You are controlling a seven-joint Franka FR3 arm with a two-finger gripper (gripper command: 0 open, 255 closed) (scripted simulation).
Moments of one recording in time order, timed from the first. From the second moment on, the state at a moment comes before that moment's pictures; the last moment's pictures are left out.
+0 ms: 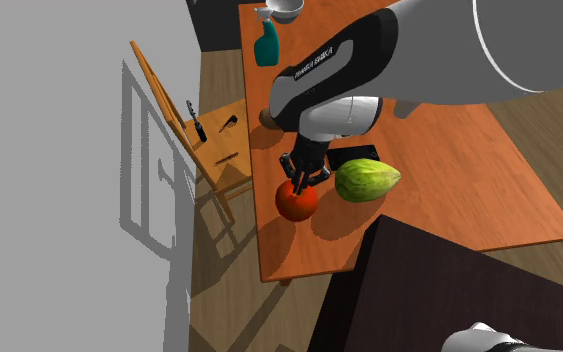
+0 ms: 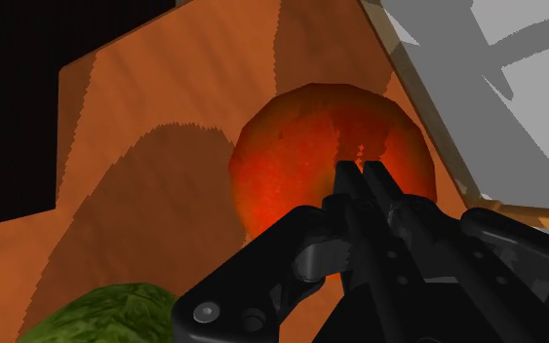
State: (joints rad) arm -0.37 0.46 -0.19 -2.11 0.59 2.24 0.54
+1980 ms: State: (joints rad) arm -0.35 0.17 -0.24 -2.07 0.43 1.96 0.73
